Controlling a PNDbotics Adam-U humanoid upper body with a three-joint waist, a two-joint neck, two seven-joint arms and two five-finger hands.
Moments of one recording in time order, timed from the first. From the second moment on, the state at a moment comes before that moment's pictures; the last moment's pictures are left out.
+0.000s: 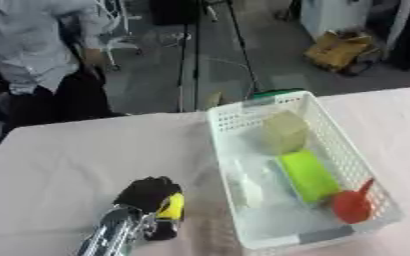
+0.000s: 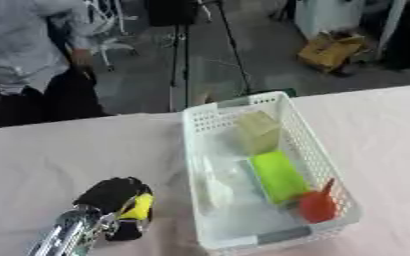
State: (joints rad) left arm -0.70 -0.08 -0.17 -1.35 -1.51 -0.01 -0.55; right arm -0.24 -0.39 -0.28 -1.98 0.44 -0.38 -0.72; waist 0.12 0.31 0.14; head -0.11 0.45
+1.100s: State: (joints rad) left arm -0.76 -0.01 -0.16 -1.49 -1.48 -0.01 -0.59; right arm -0.24 -0.39 -0.28 -1.98 0.43 -0.38 -0.72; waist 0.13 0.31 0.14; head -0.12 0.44
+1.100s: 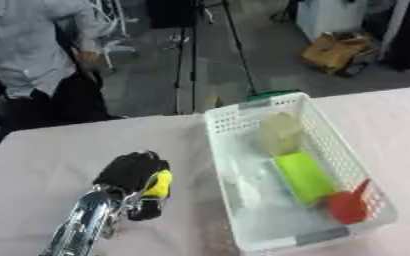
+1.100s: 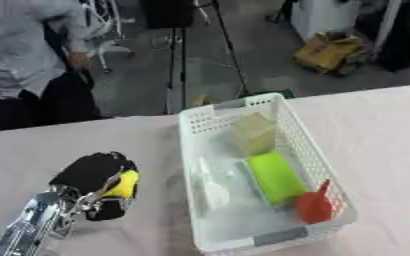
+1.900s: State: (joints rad) left arm -0.88 0.11 -0.15 -1.60 -1.35 -0.02 -0.65; right arm -0.25 -0.39 -0.28 -1.98 0.43 -0.38 -0.72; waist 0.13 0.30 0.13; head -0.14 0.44
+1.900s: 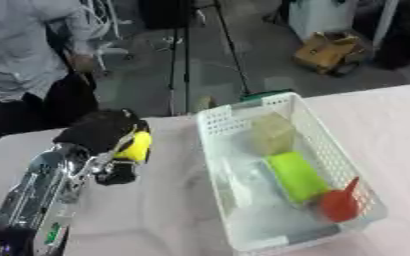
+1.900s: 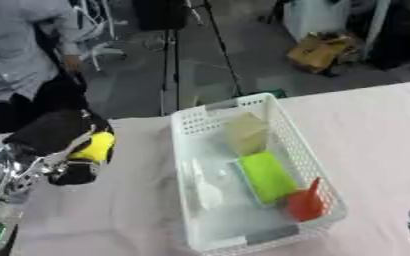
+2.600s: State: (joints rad) left arm -1.02 0.21 -0.18 -1.68 -1.15 0.00 -0.58; right arm -0.26 -0.40 -0.27 -1.98 0.41 -0.38 -0.71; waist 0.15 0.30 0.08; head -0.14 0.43
